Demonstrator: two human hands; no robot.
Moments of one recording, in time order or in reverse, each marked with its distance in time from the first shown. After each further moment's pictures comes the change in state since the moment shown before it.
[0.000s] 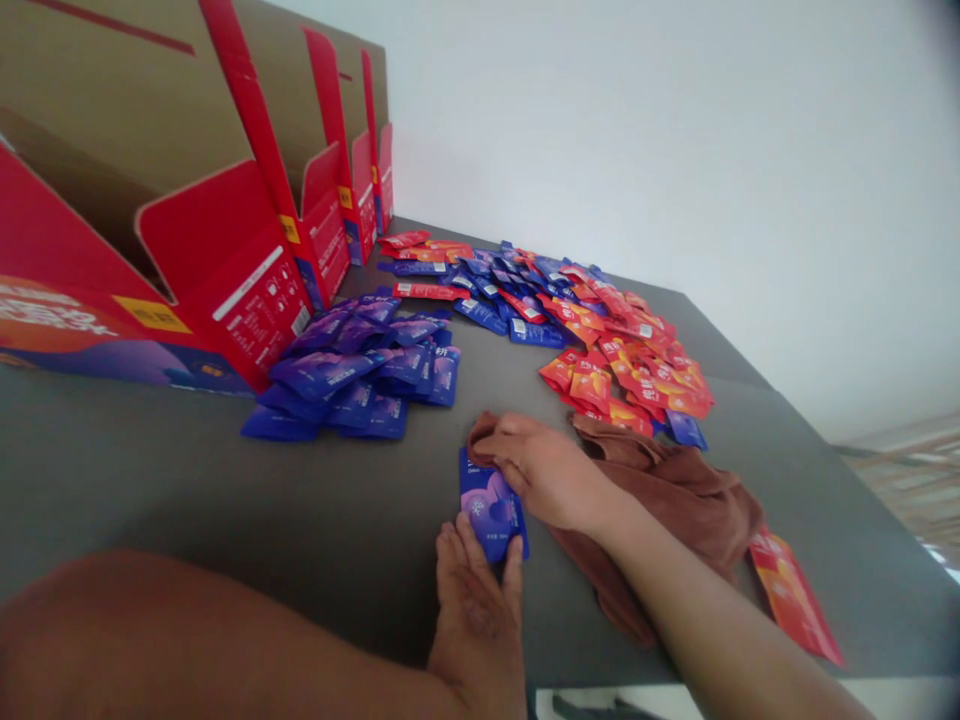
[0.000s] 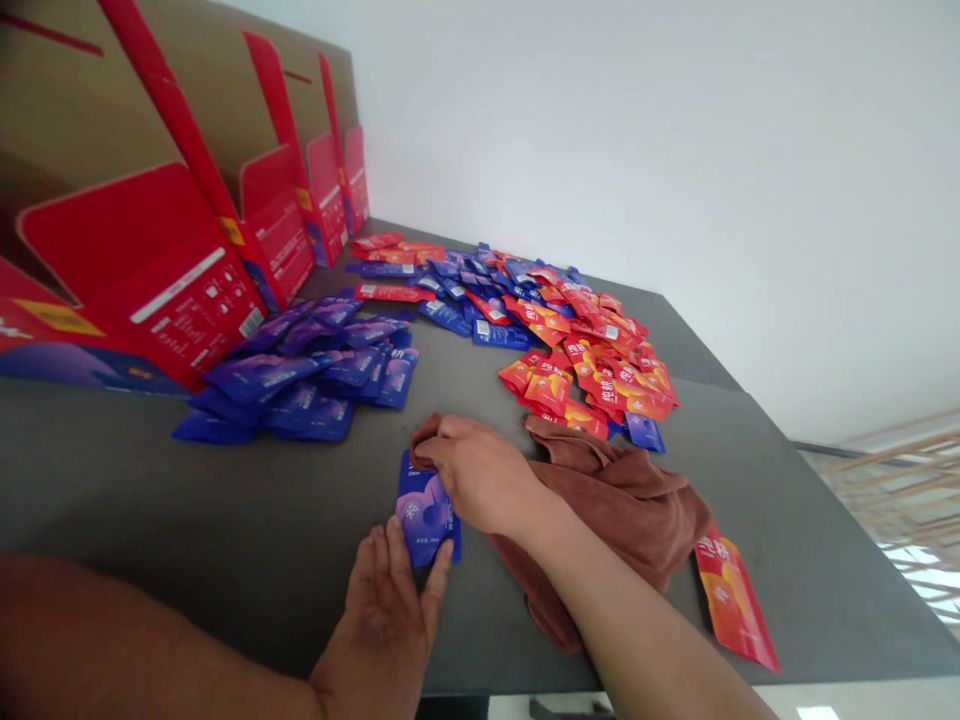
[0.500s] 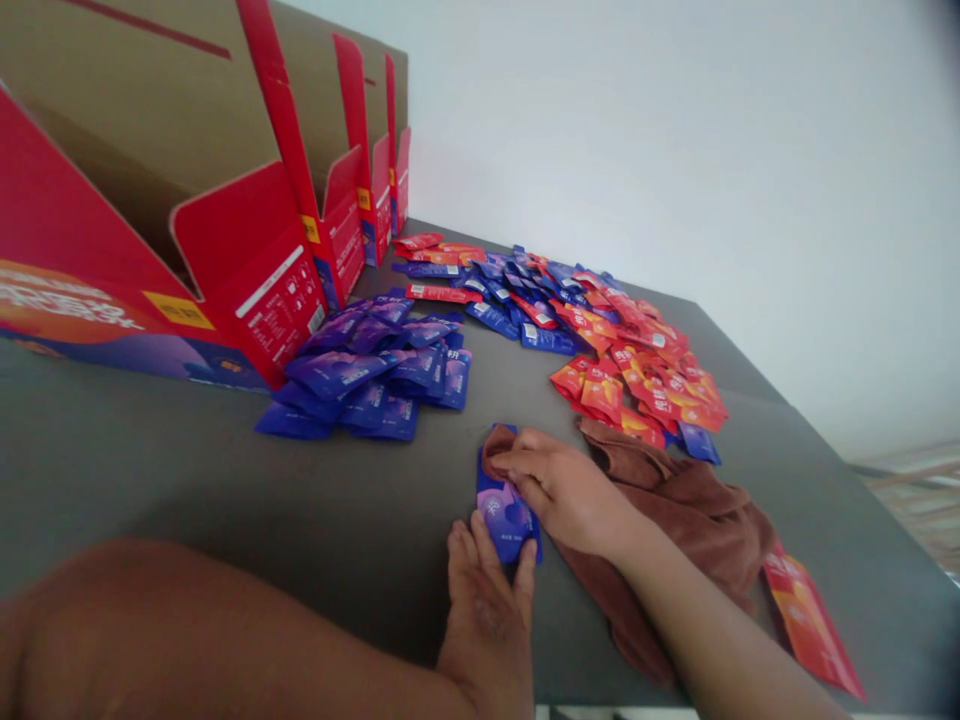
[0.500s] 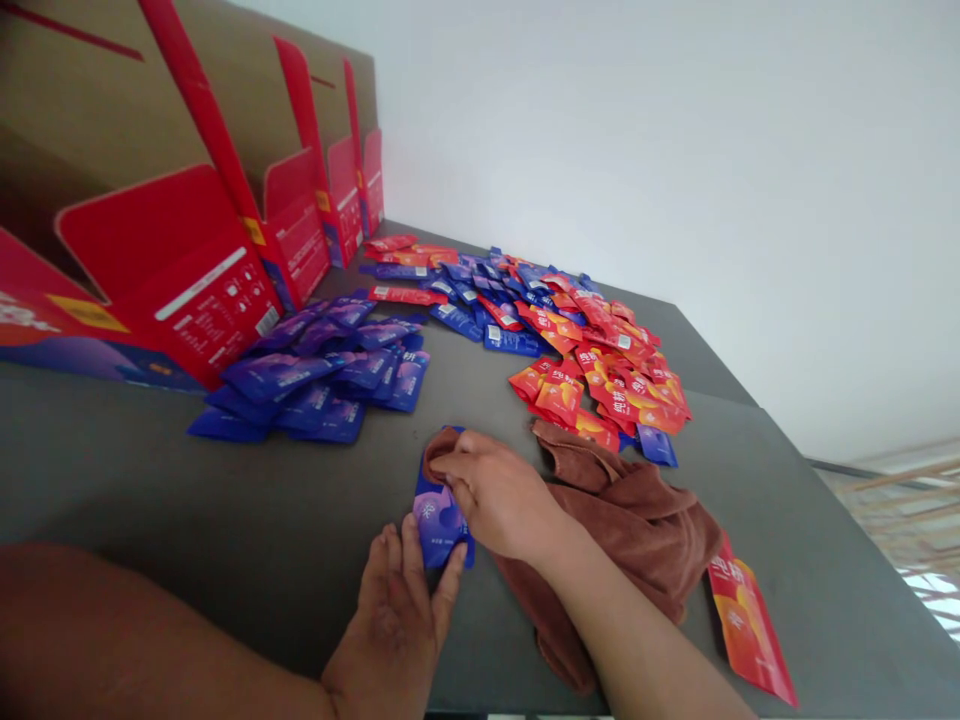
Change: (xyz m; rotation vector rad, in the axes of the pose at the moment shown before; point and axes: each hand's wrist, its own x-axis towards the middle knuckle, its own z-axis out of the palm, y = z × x) left_hand 0.010 0.014 0.007 -0.113 0.131 -0.201; right_hand -0.012 -0.001 0.001 0.013 0.018 0.052
